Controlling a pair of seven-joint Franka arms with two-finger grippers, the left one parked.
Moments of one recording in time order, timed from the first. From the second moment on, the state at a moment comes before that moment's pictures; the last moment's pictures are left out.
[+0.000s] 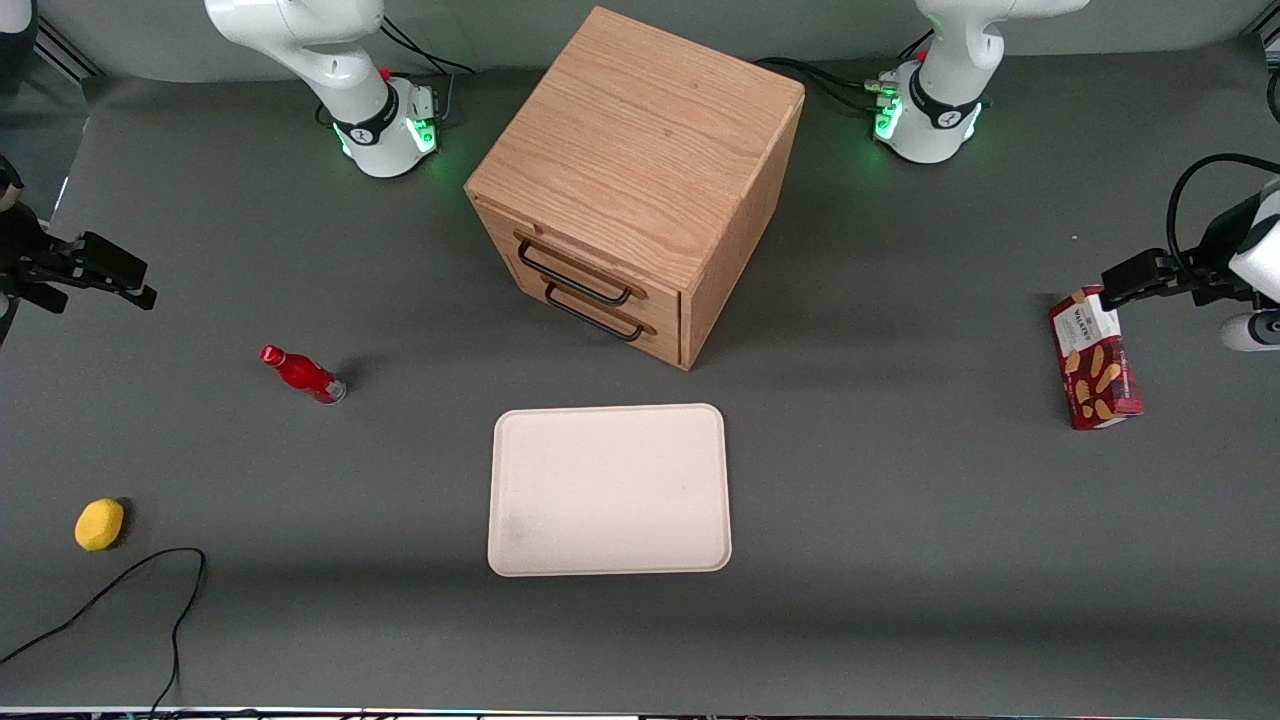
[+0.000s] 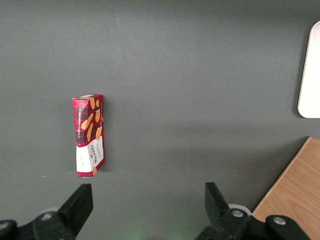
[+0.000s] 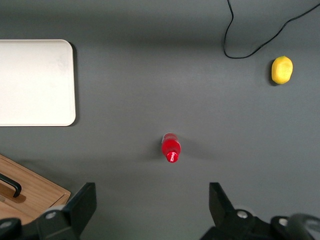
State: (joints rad) arm 0.03 -0.01 -0.06 -1.56 -0.01 1.60 -0.03
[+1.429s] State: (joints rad) arm 0.06 0.03 -0.04 -1.56 -0.01 1.70 -0.03
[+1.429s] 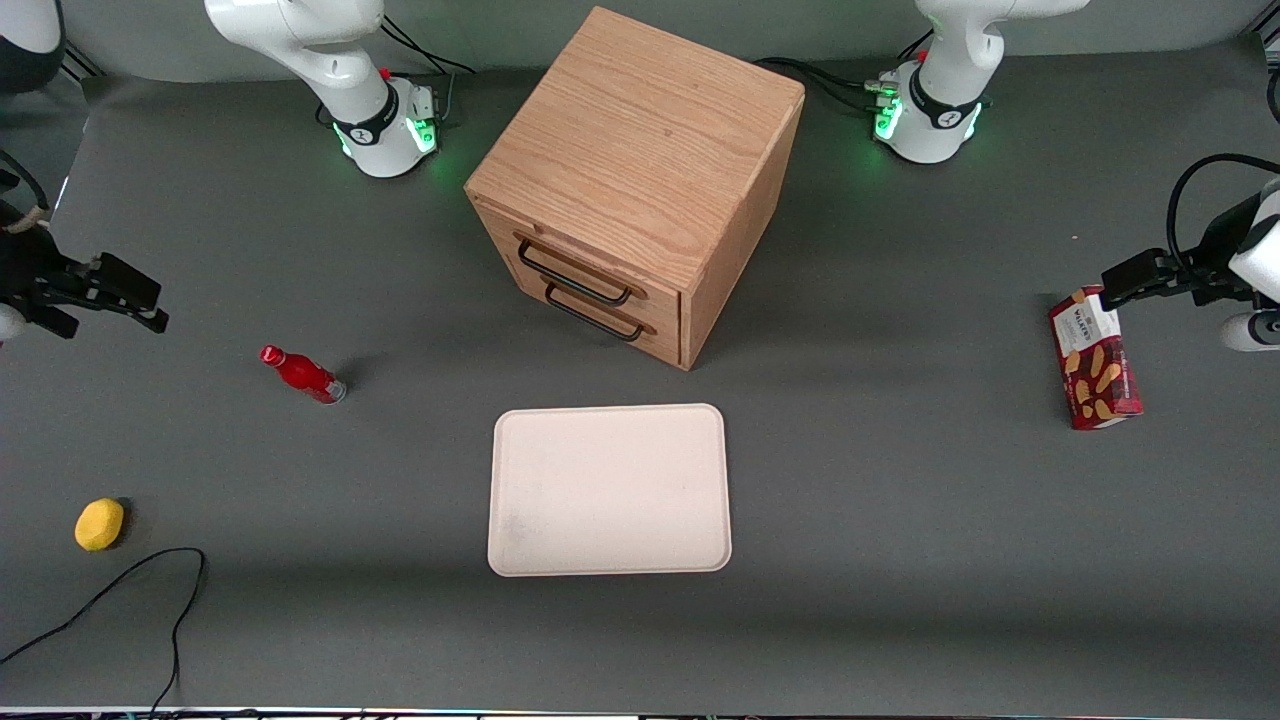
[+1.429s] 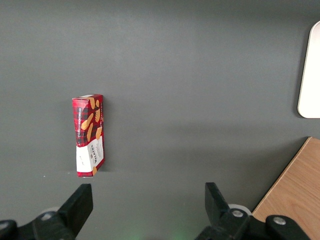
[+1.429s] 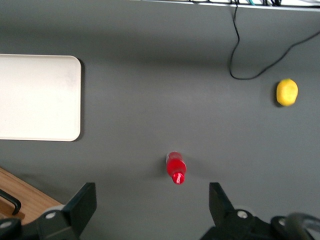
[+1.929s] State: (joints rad) arm 0.19 0.08 -0.04 -1.56 -0.01 1.73 -0.03
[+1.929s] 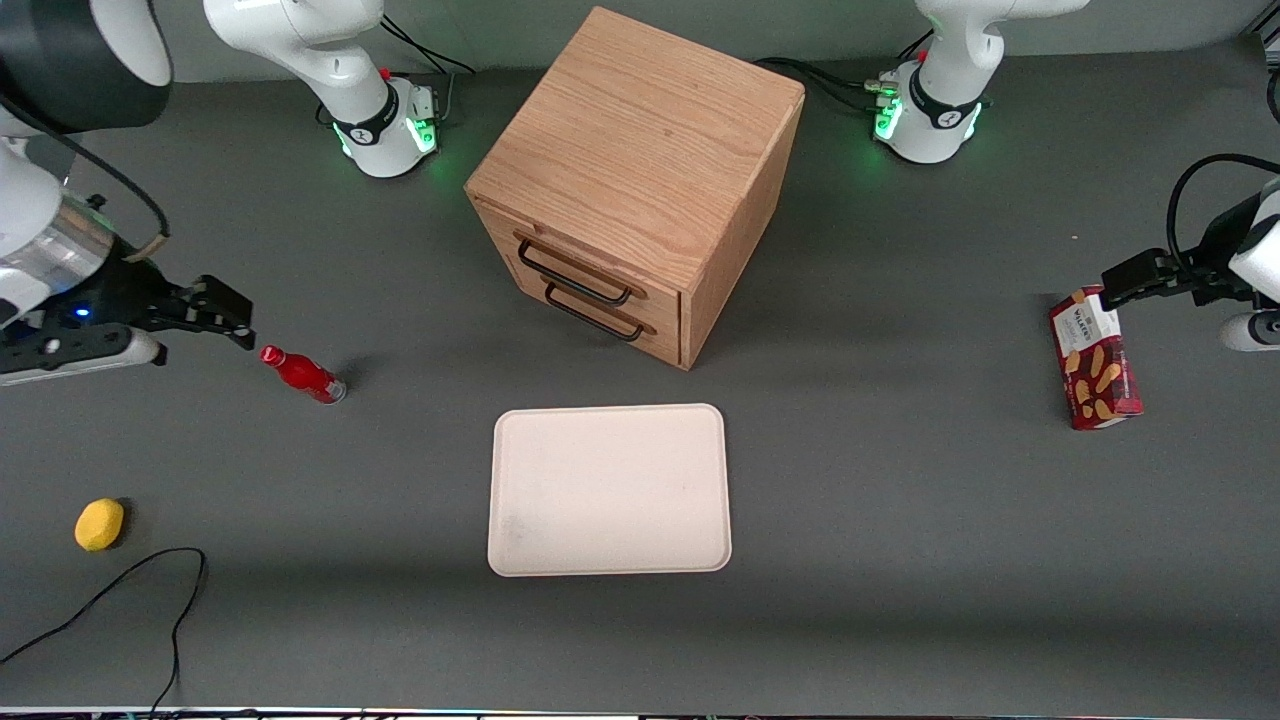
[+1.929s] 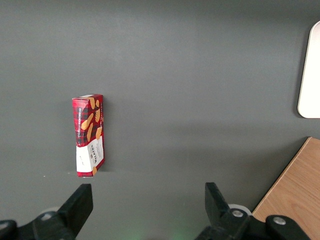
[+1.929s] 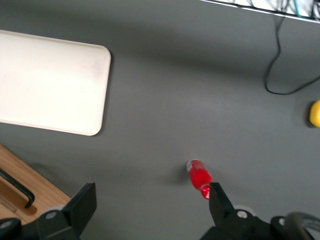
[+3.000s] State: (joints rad) arm 0.54 0.08 -0.03 -1.55 -0.01 1.73 -0.03
